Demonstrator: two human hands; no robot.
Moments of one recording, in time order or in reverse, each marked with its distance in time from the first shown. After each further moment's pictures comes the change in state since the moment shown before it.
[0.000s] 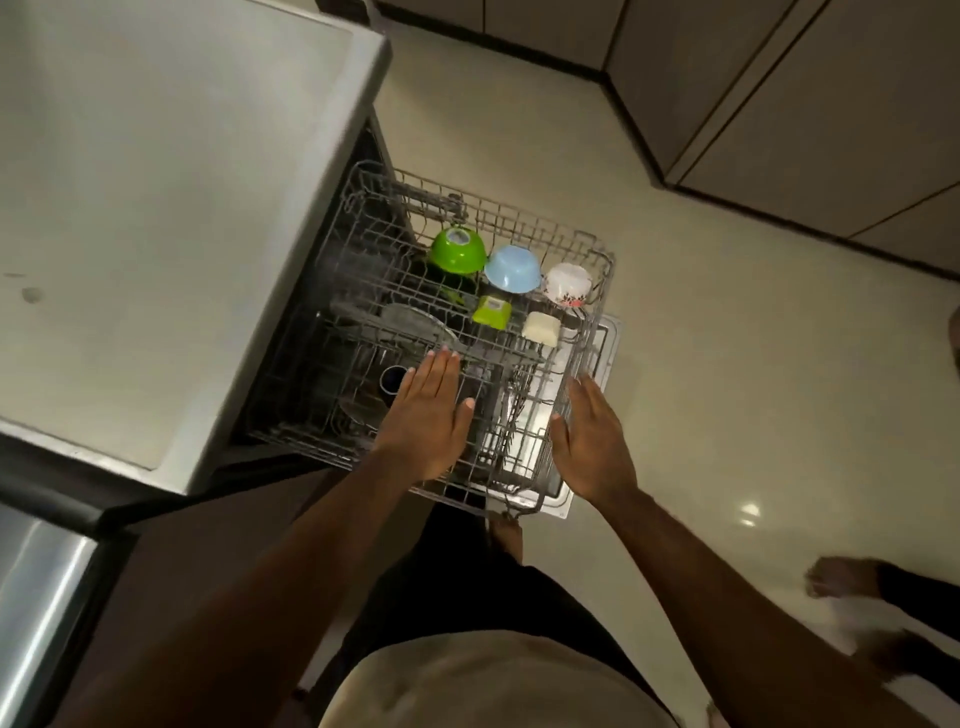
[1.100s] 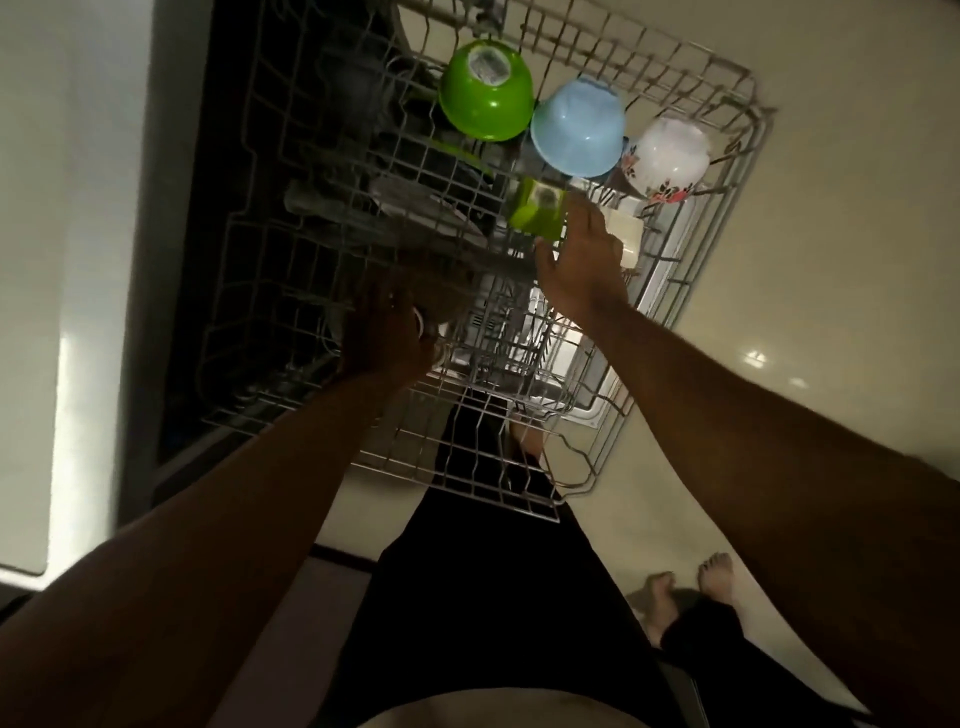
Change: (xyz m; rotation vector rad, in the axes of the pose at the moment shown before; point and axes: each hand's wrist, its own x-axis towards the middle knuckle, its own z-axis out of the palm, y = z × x) left_hand 0.128 -0.129 0.077 -0.054 -0.224 -0.449; right_hand 0.221 -0.009 0.117 0.038 -0.111 0.105
